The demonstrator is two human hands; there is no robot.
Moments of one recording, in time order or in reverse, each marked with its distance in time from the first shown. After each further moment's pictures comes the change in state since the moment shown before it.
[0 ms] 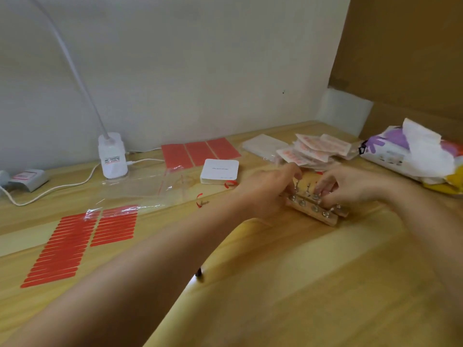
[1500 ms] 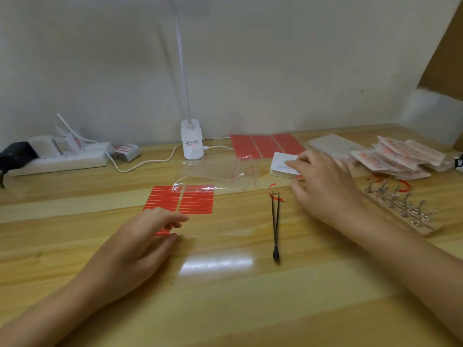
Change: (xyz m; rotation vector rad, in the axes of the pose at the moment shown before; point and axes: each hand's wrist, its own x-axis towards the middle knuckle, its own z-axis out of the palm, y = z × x) left_hand -0.284 -0.073 -0.049 0.030 0.435 -0.304; right_hand 0.022 -0.135 0.086 -0.269 0.694 -0.463
